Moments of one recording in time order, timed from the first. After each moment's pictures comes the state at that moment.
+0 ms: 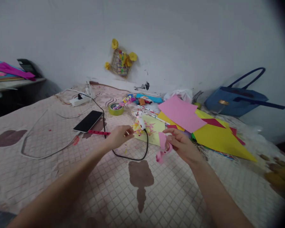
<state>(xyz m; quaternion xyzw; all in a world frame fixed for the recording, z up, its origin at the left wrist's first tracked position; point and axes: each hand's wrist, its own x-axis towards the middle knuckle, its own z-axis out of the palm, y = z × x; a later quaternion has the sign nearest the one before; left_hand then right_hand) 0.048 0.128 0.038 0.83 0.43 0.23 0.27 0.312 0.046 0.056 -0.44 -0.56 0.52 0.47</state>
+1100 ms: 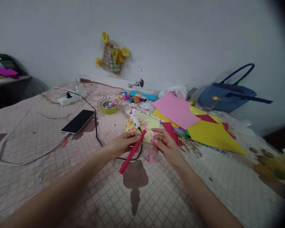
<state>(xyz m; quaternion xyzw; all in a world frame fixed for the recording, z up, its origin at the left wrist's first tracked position) 0.094 0.100 0.030 0.47 0.30 0.27 0.79 0.284 0.041 0.030 -0.40 -0.55 0.51 0.54</state>
